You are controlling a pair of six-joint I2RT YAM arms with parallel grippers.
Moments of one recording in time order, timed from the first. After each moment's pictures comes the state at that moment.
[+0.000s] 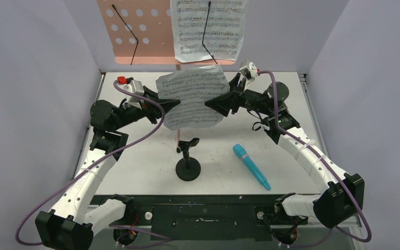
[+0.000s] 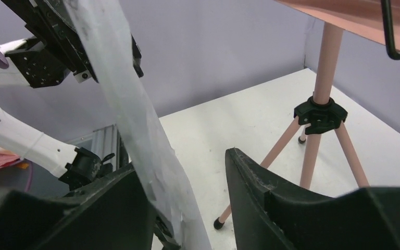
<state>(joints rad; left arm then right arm) -0.30 1.02 0.97 0.45 0.87 -0.30 0.44 1.26 1.12 0.35 -0.85 0.36</state>
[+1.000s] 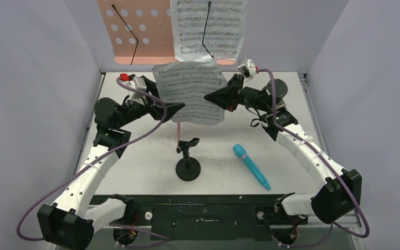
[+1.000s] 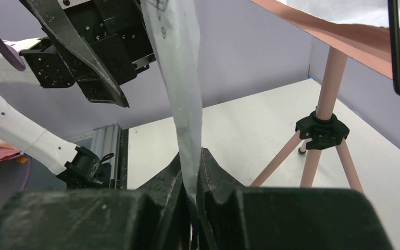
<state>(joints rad) -0.31 1.07 0.98 0.47 0.84 -0.30 0.45 1.31 1.15 0.42 -0.89 0.37</state>
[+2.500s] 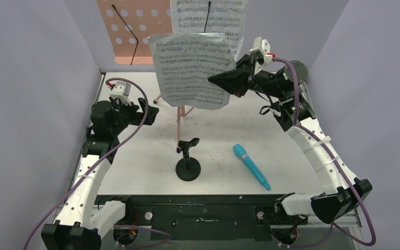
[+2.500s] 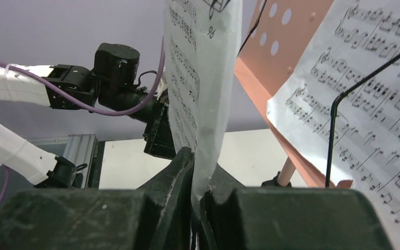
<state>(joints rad) -0.12 0.95 0.88 -0.13 0.35 -0.25 0.45 1.31 1.48 0.16 -0.91 0.18</state>
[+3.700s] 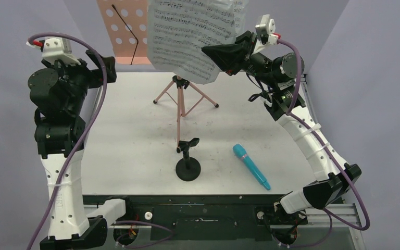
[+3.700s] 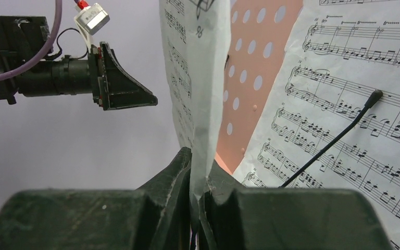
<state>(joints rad) 0.05 1.09 1.66 -0.52 0.07 -0.23 0.51 1.46 1.67 0.40 -0.70 0.32</state>
